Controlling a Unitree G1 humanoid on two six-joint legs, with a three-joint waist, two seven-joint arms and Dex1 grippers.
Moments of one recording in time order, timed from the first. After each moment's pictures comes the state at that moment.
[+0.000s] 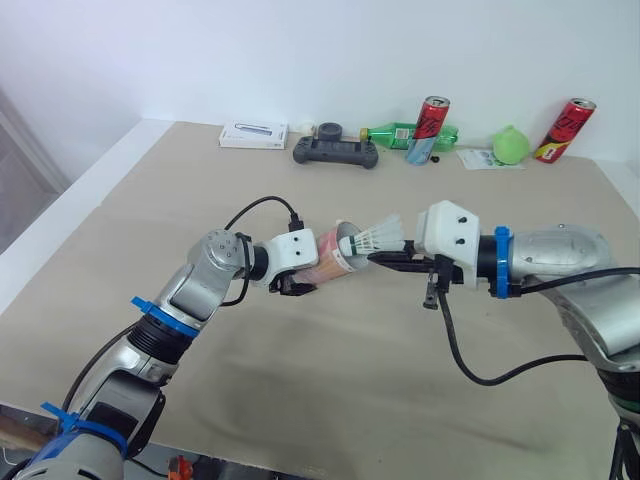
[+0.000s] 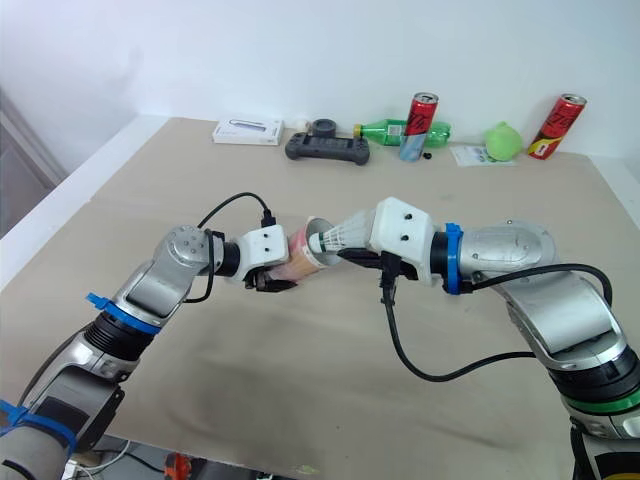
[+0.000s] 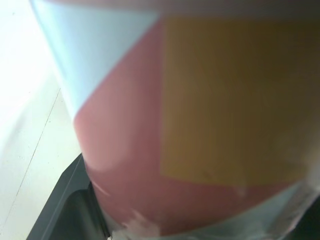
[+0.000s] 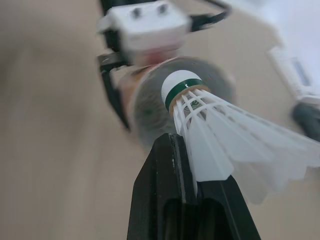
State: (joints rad) left arm -0.74 0.44 -0.40 0.07 0.15 0.46 -1.05; right arm -0.58 -0.96 0.20 -0.46 0.33 0.50 0.94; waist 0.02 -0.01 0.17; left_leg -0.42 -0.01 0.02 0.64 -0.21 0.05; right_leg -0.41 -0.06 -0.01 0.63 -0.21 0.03
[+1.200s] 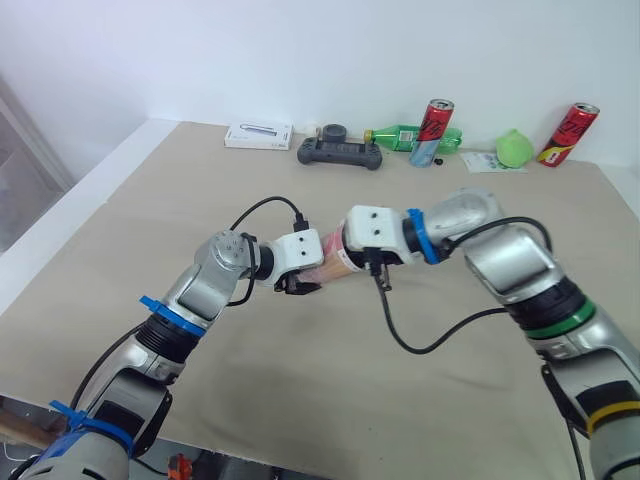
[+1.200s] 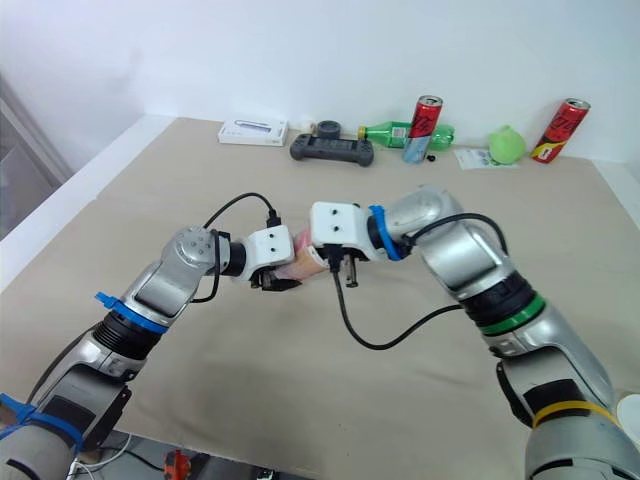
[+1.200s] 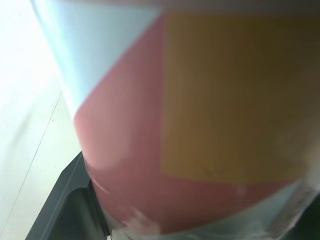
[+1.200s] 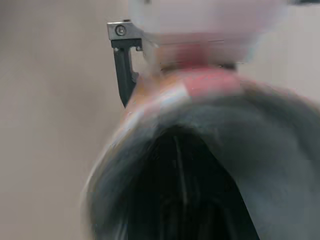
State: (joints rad) left arm -0.74 0.41 -0.41 0.09 0.16 0.45 -1.03; right arm -0.96 -0.69 0.53 0.01 0.04 0.36 1.21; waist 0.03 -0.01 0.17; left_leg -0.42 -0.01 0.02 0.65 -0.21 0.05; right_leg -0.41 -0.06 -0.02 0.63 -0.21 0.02
